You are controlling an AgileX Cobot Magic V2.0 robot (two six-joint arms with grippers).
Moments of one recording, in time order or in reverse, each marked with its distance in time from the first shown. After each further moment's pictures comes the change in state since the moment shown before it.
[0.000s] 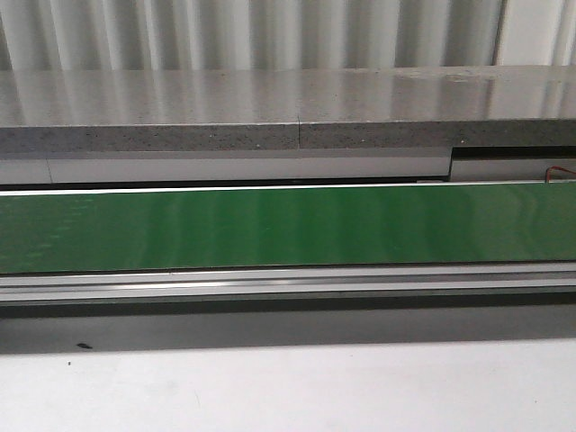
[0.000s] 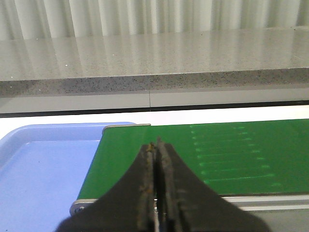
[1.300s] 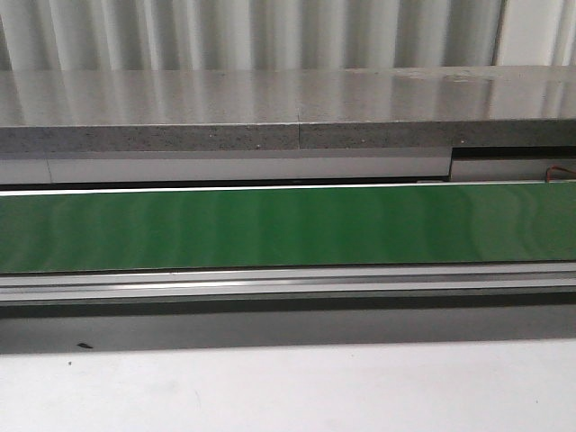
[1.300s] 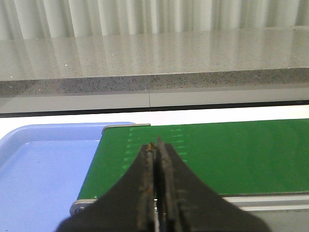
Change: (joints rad) left arm 0.000 0.000 0.000 0.000 0.000 0.000; right arm 0.256 -0.195 -0.053 0.091 0.118 0.013
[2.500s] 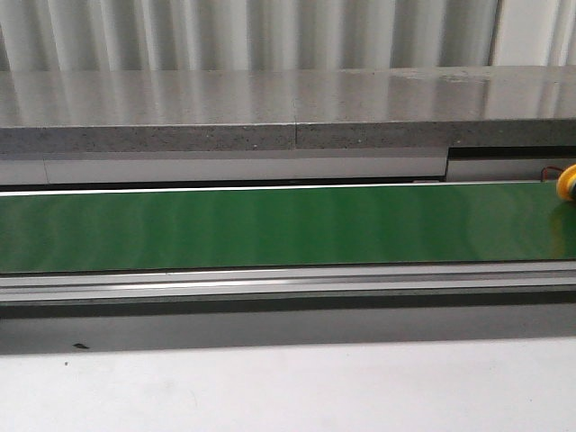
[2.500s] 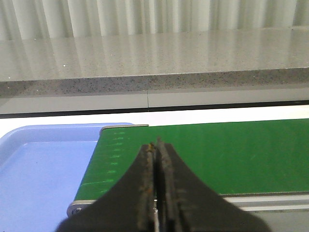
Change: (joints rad) left arm 0.000 0.000 0.000 0.000 0.000 0.000; right arm 0.041 -0.326 0.066 0.066 -0.026 -0.124
